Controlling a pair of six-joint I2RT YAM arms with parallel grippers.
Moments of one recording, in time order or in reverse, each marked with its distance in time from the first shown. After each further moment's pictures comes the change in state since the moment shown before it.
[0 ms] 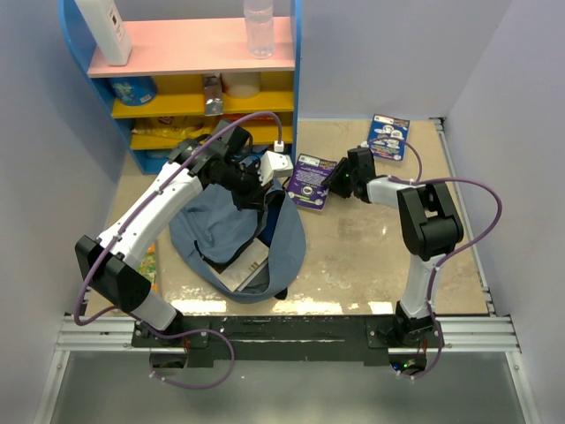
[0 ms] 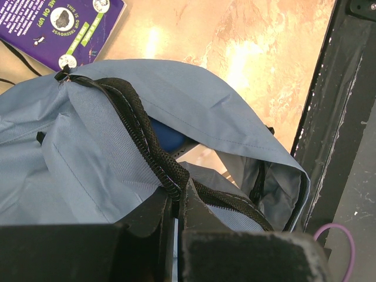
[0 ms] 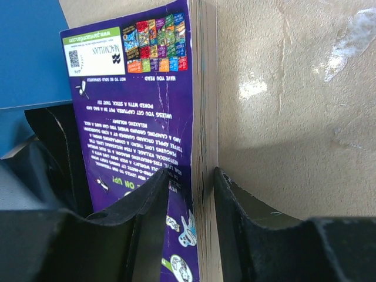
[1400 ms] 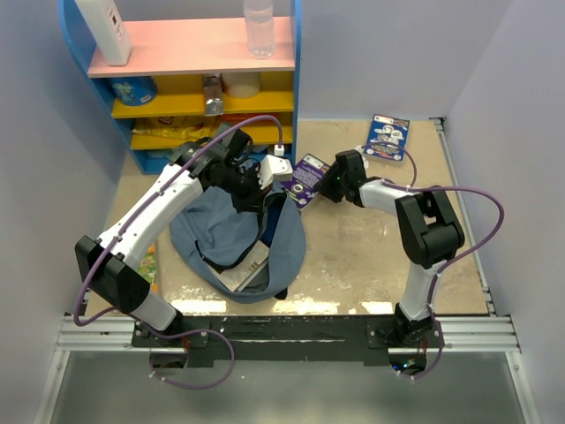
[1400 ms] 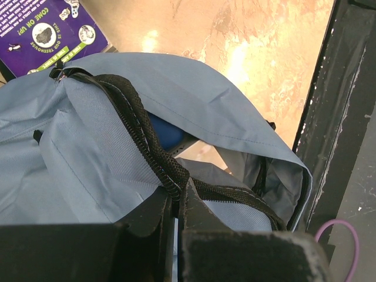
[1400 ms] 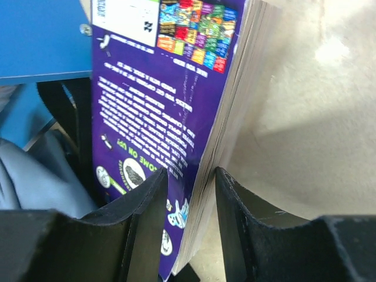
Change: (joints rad) left arm 0.000 -0.009 -0.035 0.009 -0.001 0.022; right arm 0.089 -0.065 -0.018 -0.069 0.103 0.125
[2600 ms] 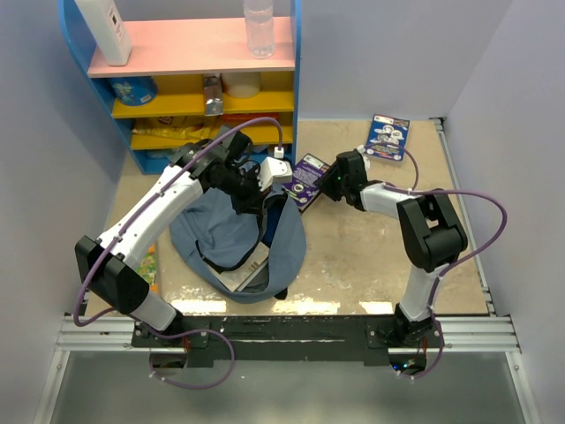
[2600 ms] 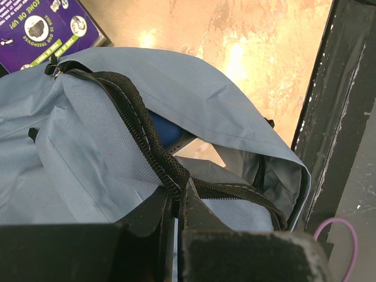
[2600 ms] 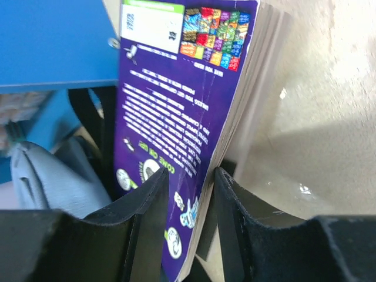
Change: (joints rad) left arm 0.000 -0.006 -0.021 0.003 0.001 0.002; right arm 0.009 -0.031 -0.054 0.087 0.026 0.039
